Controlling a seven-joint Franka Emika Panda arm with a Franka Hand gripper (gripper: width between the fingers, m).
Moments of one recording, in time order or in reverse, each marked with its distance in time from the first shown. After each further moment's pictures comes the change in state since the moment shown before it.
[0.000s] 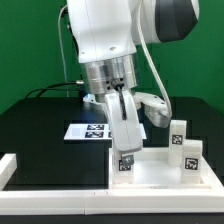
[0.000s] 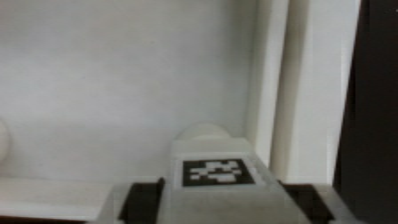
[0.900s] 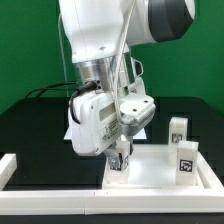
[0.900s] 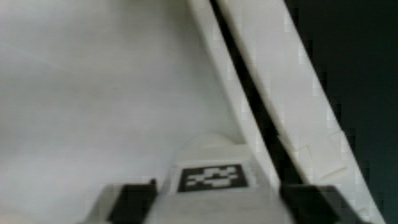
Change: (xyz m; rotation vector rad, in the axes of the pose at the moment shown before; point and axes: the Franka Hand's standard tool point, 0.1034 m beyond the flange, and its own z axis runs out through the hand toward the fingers) arm 0.007 0.000 -0.001 0.023 -0.019 0.519
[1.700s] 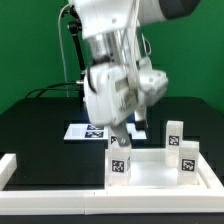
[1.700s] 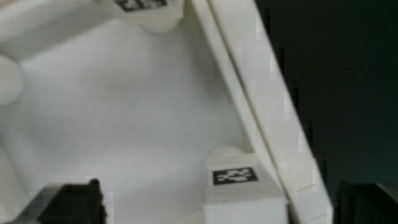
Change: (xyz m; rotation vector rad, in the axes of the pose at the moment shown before) arm -0.033 0.009 -0.053 0.043 -0.053 -0.064
